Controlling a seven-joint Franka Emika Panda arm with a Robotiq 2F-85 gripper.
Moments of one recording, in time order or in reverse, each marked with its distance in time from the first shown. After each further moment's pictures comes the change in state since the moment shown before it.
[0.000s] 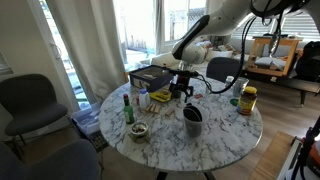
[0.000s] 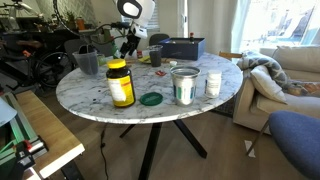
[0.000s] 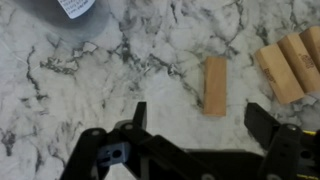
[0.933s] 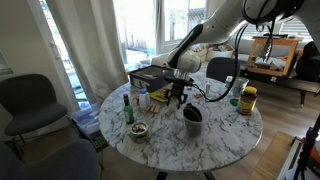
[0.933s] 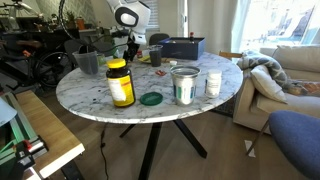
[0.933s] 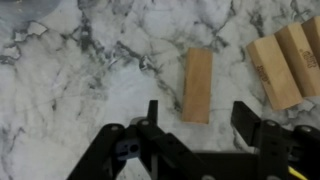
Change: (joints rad) arm 0.027 0.070 0.040 -0.003 0.015 0.187 -0.034
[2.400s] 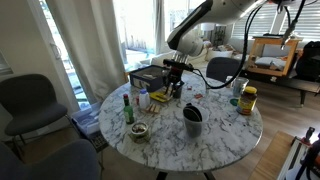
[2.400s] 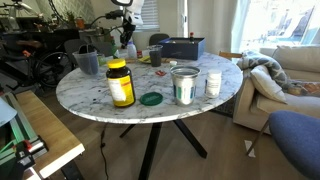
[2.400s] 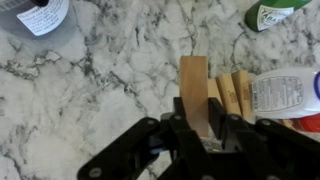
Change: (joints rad) arm 0.000 -0.185 0.015 -0.035 0.016 -0.090 -0.058
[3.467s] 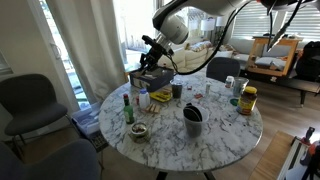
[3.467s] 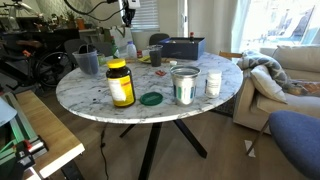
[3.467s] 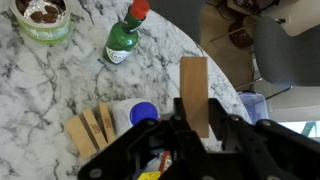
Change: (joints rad) arm 0.079 0.051 0.038 0.268 0.225 0.142 0.166
